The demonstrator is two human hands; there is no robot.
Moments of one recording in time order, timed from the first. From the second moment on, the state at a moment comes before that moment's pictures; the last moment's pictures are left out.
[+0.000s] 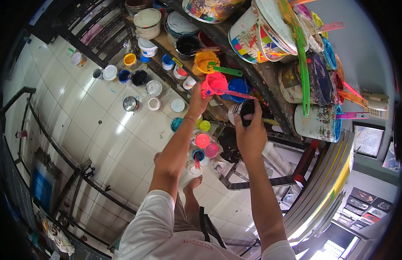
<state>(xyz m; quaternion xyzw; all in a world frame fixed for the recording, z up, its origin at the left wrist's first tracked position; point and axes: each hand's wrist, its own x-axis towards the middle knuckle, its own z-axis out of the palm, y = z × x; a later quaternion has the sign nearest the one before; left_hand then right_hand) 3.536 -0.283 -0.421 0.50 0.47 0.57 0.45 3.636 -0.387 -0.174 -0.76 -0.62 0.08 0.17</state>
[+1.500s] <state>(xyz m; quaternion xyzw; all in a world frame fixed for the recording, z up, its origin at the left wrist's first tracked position) 3.571 -0.245 -0.399 0.58 0.57 0.54 0.24 3.630 -0.365 -0.188 -0.74 -0.63 0.10 0.20</state>
